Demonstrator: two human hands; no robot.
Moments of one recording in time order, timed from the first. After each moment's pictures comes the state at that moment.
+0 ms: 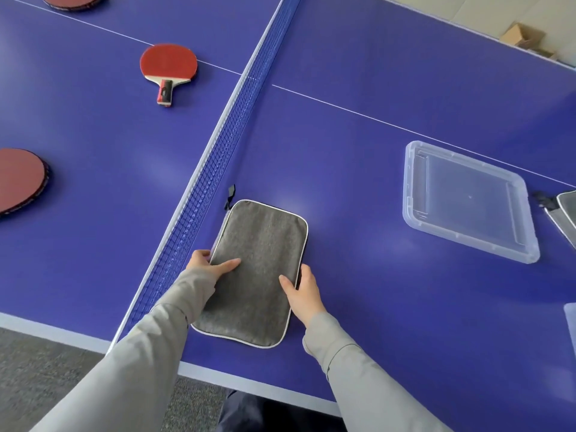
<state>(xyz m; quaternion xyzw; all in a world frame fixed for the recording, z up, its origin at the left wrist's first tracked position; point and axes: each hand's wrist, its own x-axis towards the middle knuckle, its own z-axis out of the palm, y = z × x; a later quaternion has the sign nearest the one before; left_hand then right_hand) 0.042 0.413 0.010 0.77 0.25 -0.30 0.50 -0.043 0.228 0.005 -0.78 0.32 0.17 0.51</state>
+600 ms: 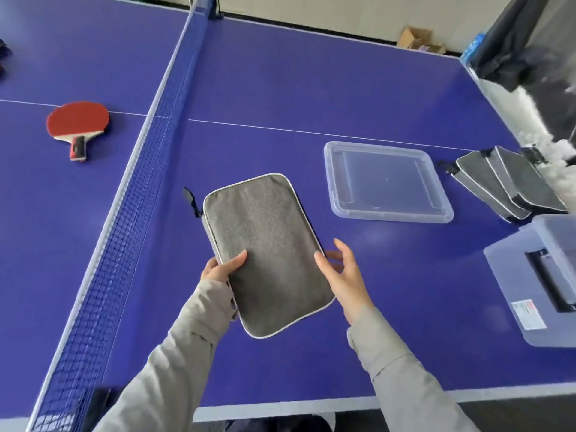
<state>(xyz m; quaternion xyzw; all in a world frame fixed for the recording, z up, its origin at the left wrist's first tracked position) 0.005 0.282 0.073 0.55 0.24 -0.35 0.72 -0.107 0.099 0.112 -0.67 0.39 -0.06 0.63</state>
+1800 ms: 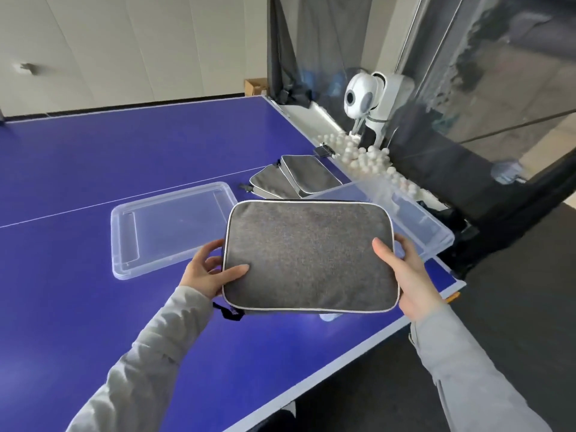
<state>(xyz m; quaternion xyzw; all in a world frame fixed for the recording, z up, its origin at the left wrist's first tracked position) -0.235 -0.118 0.188 0.65 -0.20 -0.40 0.61 -0.492 -0.289 0.235 -0.51 0.46 -0.30 0.66</state>
